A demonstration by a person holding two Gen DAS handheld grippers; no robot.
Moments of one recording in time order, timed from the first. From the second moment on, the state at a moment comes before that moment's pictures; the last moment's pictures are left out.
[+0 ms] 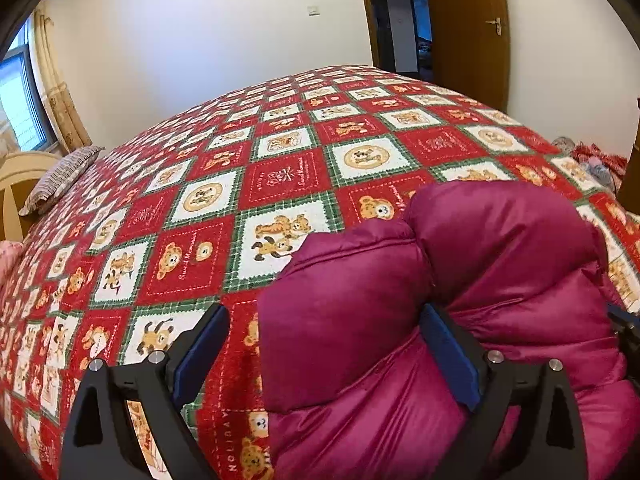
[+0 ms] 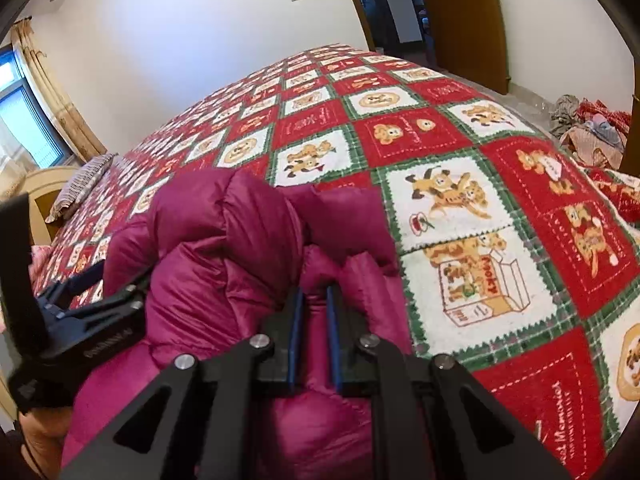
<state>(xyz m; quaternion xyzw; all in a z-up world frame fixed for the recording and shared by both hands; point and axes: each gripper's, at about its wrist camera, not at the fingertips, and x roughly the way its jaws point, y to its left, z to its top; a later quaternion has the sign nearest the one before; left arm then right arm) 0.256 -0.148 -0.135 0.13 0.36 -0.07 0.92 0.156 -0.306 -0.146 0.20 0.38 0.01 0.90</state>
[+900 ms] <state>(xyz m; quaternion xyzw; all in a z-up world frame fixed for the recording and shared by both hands) 0.134 -0.081 -0.105 0.03 0.39 -0.14 0.91 0.029 -0.297 -0.127 0.22 0.37 0.02 0.90</state>
